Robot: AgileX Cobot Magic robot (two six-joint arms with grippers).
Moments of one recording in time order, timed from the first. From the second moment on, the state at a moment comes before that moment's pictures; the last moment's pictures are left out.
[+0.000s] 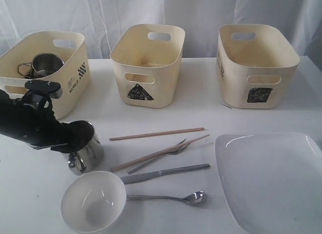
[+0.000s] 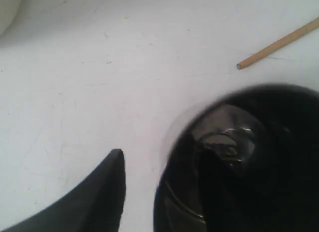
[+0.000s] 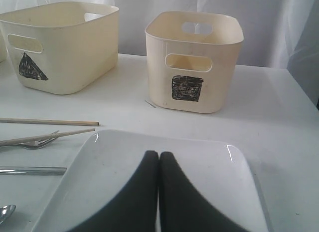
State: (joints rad) left arm -0.25 1.67 -0.81 -0.73 0.31 0.79; right arm 0.03 0.01 -0.01 -0.02 0.27 0.02
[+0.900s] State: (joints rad) left arm 0.02 1.73 -1.47 -0.59 0.39 0.83; right arm 0.03 0.01 -0.01 -0.02 0.27 0.02
